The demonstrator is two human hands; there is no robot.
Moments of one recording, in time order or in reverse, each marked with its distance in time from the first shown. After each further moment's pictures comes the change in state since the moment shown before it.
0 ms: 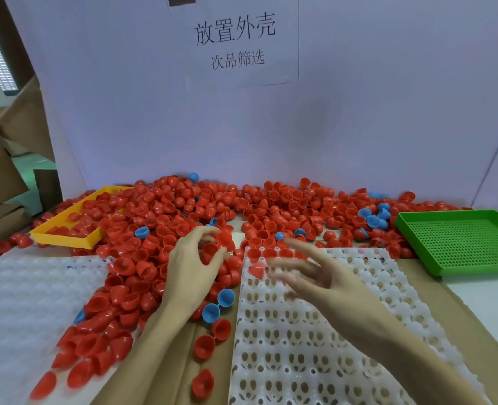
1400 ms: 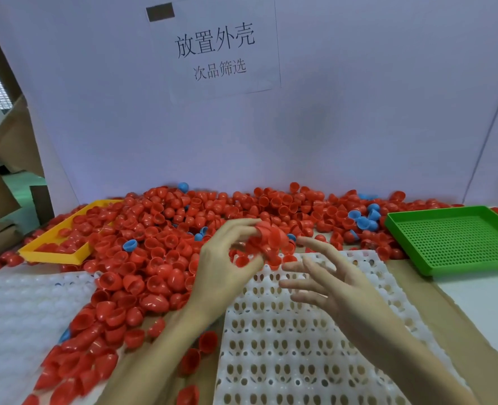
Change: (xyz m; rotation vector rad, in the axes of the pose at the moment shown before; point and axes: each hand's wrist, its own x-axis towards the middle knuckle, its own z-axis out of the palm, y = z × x) left_hand 0.003 0.063 0.036 -0.270 -0.114 0.349; right_hand -0.007 0.000 -0.021 0.238 0.183 -0.033
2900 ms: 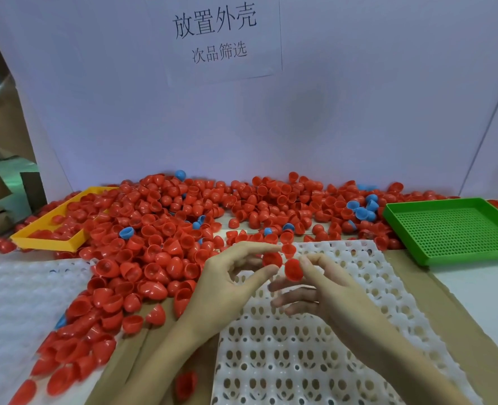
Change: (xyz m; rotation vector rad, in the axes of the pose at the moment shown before) left_hand -0.036 0.016 -0.006 -0.247 -0.212 -0.212; right_hand -0.008 0.011 0.013 -0.015 -0.030 0.139
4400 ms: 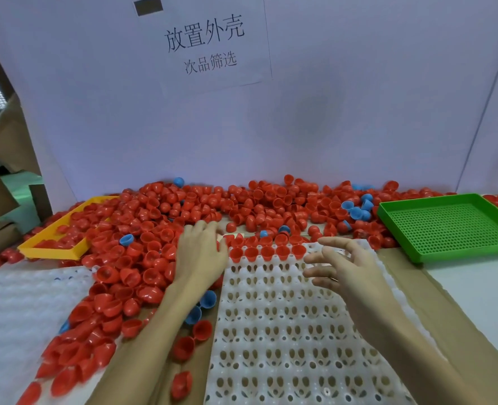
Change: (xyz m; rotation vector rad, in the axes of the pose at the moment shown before) left_hand 0.058 -0.050 -0.021 0.938 0.192 -0.245; right_hand 0.009 -0.011 -0.031 -0.016 0.373 -0.104
